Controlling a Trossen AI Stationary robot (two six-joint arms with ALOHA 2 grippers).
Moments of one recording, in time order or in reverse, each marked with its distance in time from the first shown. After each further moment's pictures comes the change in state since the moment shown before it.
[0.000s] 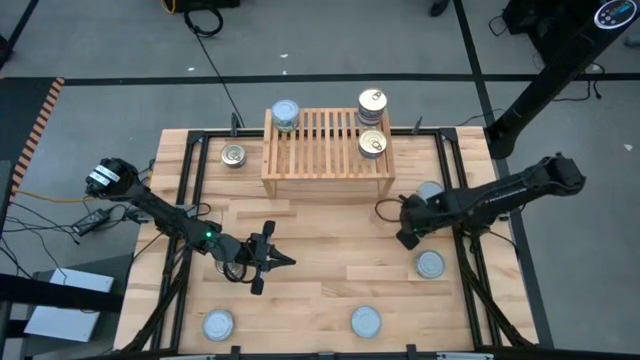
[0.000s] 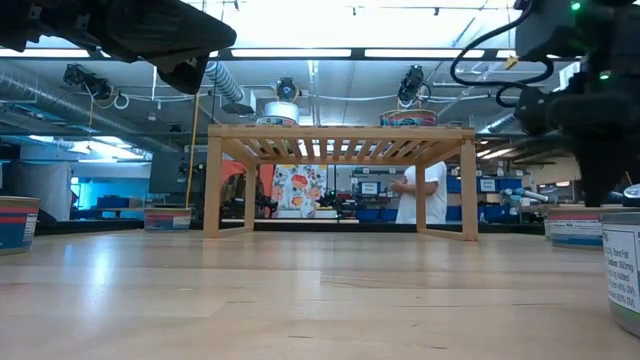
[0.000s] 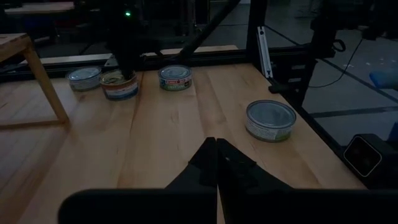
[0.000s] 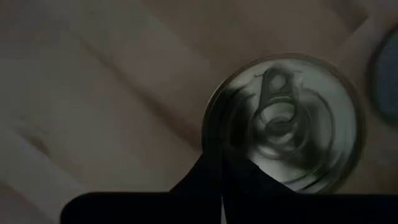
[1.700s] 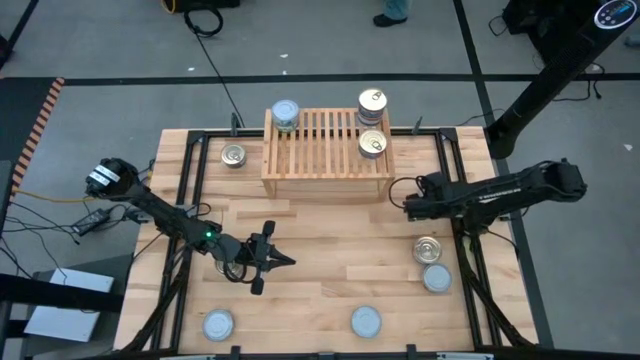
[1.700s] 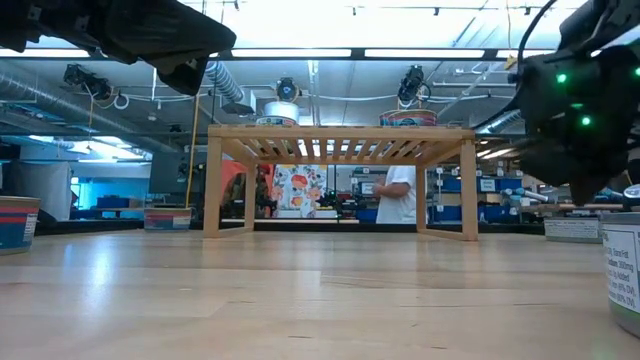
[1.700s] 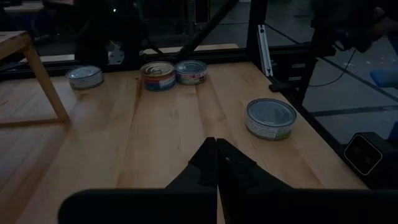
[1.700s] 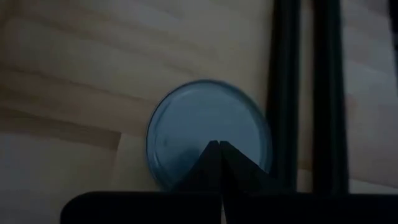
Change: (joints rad) left arm 0.000 0.000 0.000 -0.006 0.000 -0.003; right arm -0.207 0.008 -0.103 -0.193 0.499 0.312
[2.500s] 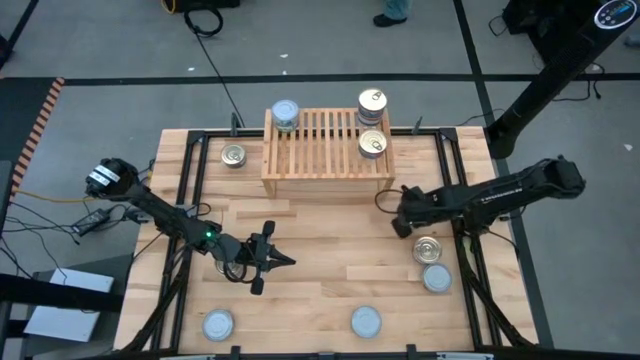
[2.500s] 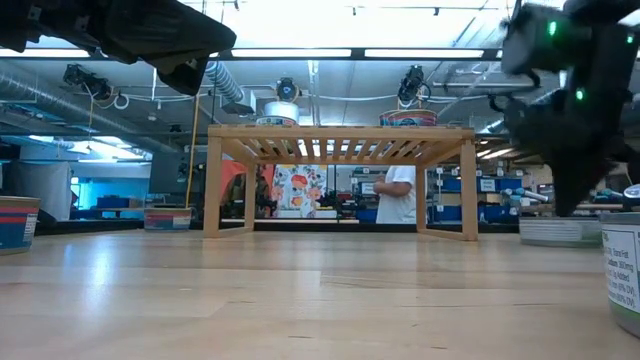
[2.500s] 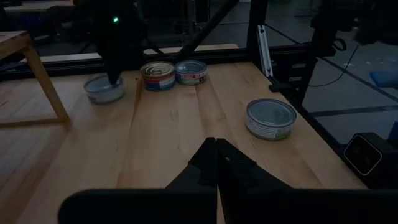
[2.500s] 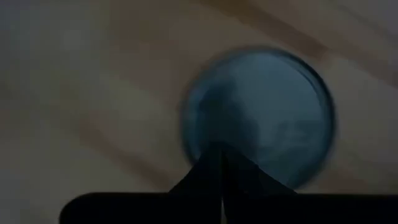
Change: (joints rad) left arm 0.000 0.000 0.000 0.001 0.000 0.000; right arm 0.110 0.003 0.066 0.277 -0.403 -0.235
